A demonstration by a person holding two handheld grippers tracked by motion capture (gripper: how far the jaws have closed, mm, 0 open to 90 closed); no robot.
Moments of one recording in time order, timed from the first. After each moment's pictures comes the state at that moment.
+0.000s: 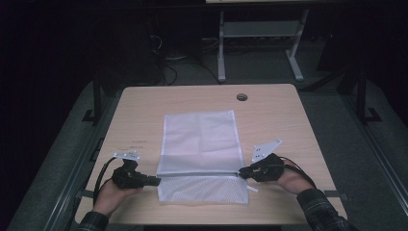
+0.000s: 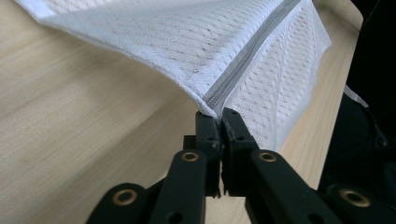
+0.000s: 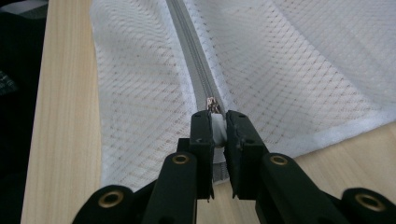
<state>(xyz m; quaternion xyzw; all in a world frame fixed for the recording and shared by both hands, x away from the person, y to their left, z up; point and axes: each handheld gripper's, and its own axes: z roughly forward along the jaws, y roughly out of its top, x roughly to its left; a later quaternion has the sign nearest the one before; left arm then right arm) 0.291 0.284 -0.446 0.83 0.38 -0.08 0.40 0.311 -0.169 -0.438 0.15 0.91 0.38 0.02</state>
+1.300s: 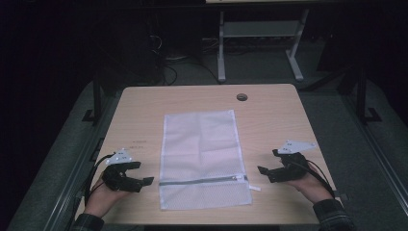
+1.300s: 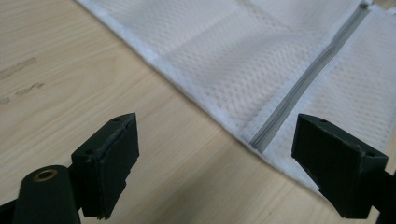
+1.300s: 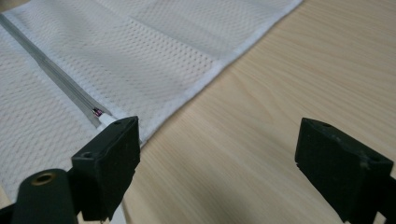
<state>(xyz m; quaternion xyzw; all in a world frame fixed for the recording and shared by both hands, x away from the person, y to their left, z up) 0.280 0.298 -0.432 0.84 0.37 0.09 0.38 0.293 -0.226 -0.432 0.37 0.83 0.40 0.15</state>
